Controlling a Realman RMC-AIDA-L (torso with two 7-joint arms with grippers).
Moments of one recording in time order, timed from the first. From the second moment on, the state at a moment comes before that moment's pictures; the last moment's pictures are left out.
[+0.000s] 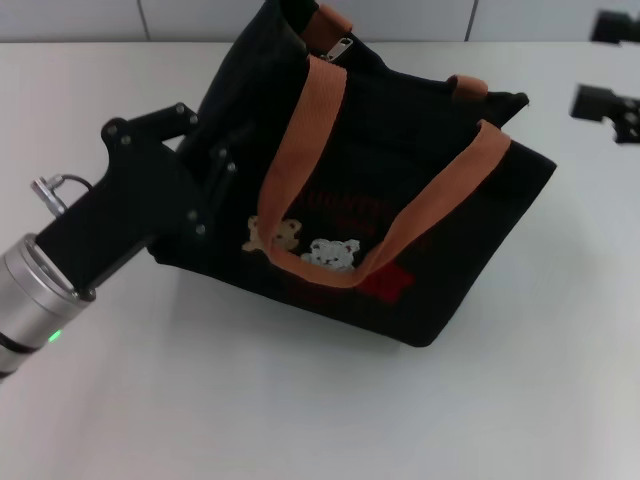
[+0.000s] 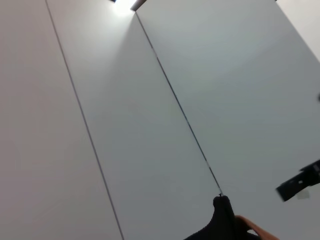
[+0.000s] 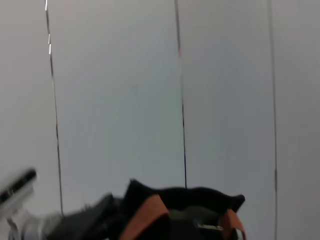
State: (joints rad) left arm -0.47 -2.08 0.54 0.03 1.53 1.84 -0.08; right arm 0.46 2.07 -0.57 -1.21 -1.78 -1.90 1.58
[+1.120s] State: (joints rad) left arm -0.53 -2.08 0.56 0.13 1.53 1.93 -0.08; right arm 0.59 2.08 -0.92 -1.39 -1.92 -1.70 1.47
